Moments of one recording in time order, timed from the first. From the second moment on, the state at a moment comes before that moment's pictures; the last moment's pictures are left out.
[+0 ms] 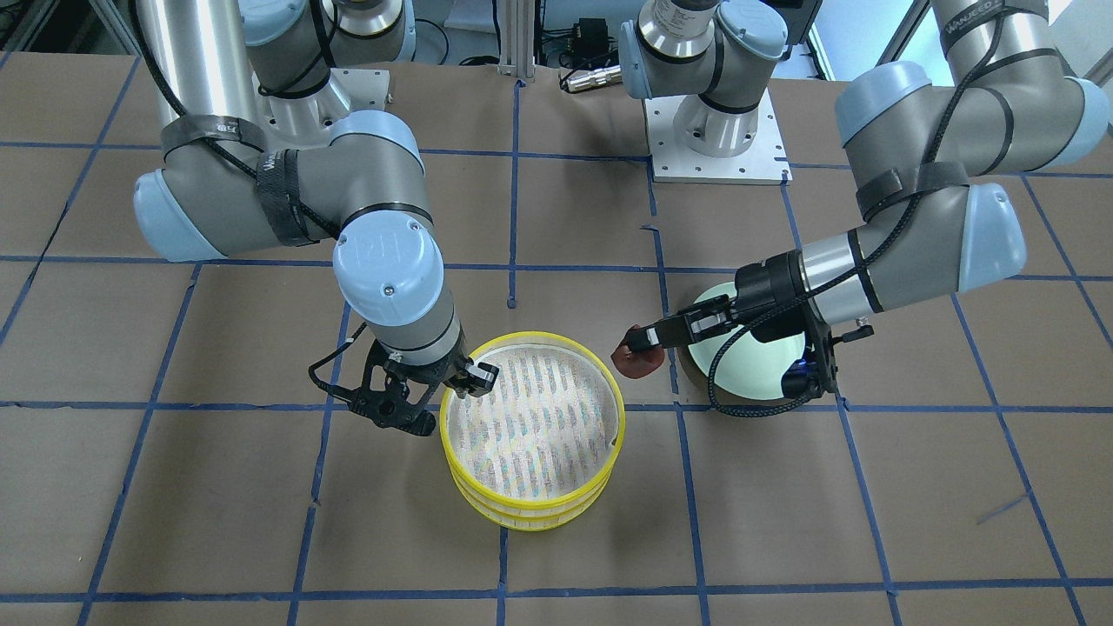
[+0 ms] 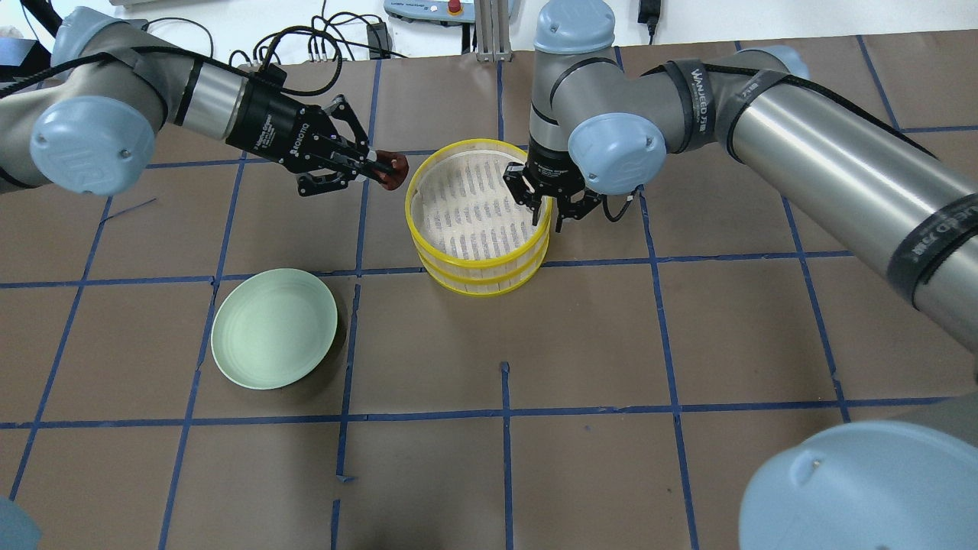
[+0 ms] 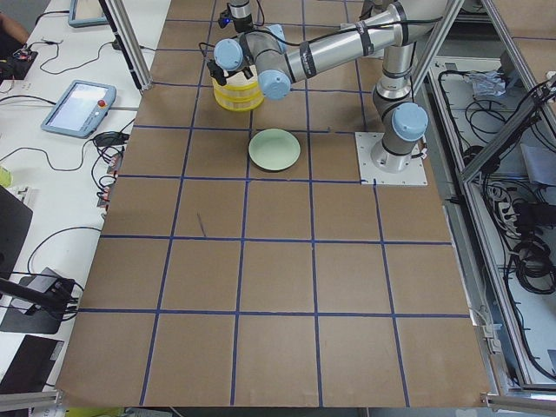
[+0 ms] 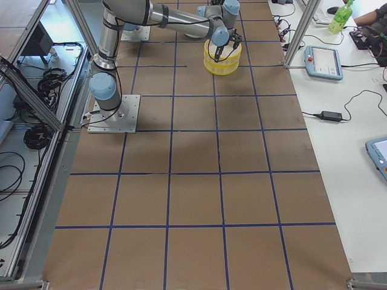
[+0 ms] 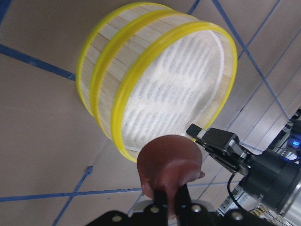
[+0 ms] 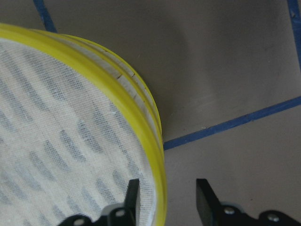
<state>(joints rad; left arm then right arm) -1.41 -1.82 -1.68 -1.43 0.72 -0.30 1.81 -1.12 1.51 -1.88 -1.50 0.57</state>
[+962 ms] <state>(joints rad) -1.50 -1.84 -1.67 -1.31 0.81 -0.36 1.58 -1.43 1.37 -1.44 -1.49 0.16</state>
